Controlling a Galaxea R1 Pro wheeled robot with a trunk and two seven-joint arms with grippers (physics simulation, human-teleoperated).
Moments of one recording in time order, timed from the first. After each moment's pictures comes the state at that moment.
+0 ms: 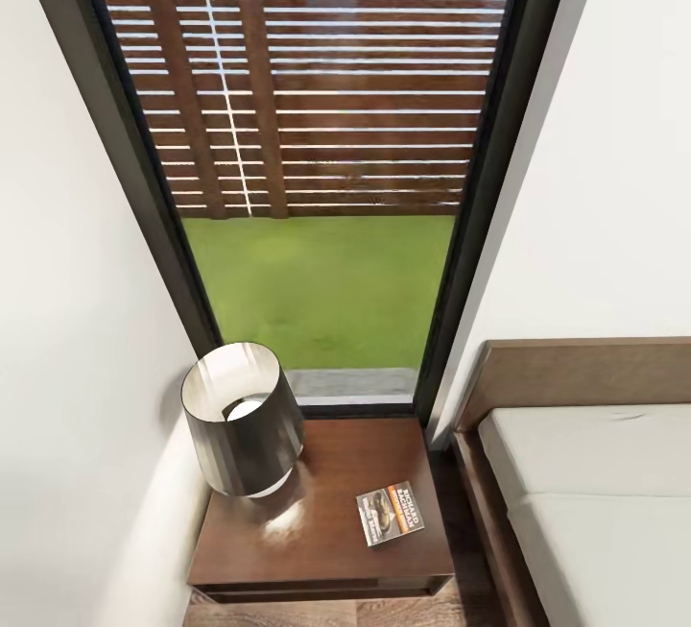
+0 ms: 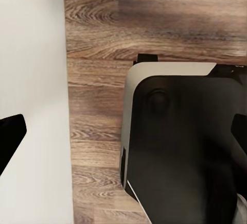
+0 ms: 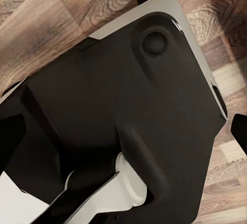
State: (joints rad) left arm -0.22 0.10 -0.57 -0.06 0.64 -0.15 -0.01; right arm -0.22 -0.09 -0.56 -0.01 0.02 0.09 0.24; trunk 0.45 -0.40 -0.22
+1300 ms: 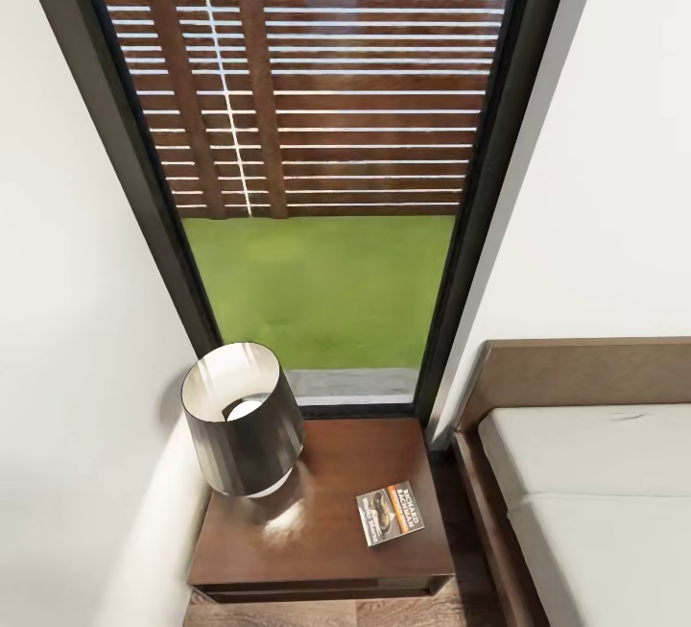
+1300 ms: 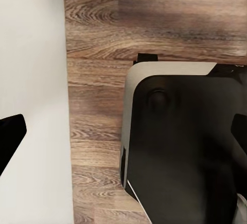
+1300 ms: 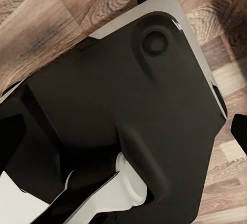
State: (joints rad) left arm -0.22 0.10 -0.57 -0.06 0.64 -0.15 -0.01; right arm -0.22 -0.09 -0.56 -0.01 0.02 0.09 0.24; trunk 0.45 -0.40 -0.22
